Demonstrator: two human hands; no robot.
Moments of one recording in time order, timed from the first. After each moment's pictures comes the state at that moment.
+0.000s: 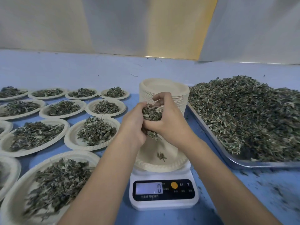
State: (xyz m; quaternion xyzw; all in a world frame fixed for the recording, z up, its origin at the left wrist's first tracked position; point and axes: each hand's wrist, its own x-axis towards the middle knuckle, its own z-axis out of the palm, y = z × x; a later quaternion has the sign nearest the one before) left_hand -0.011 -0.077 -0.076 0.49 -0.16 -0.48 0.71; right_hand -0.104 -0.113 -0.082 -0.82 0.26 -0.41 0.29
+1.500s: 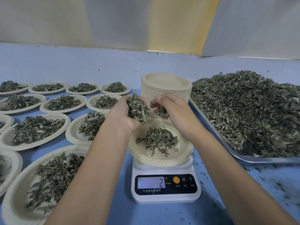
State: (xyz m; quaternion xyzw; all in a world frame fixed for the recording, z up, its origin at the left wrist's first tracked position) left_hand 0.012 -0.060 -0.061 0.29 -0.03 -0.55 0.78; right_hand -0.110 -0.121 -0.077 -0.75 0.28 -0.38 0.47
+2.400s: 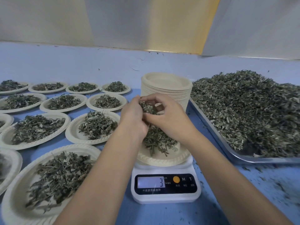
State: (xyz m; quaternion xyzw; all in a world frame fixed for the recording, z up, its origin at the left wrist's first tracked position) left_hand -0.010 -0.075 -0.069 0.41 -0.09 -0.48 0.77; right_hand -0.102 -0.106 -0.079 -0.83 0.22 -0.39 0.33
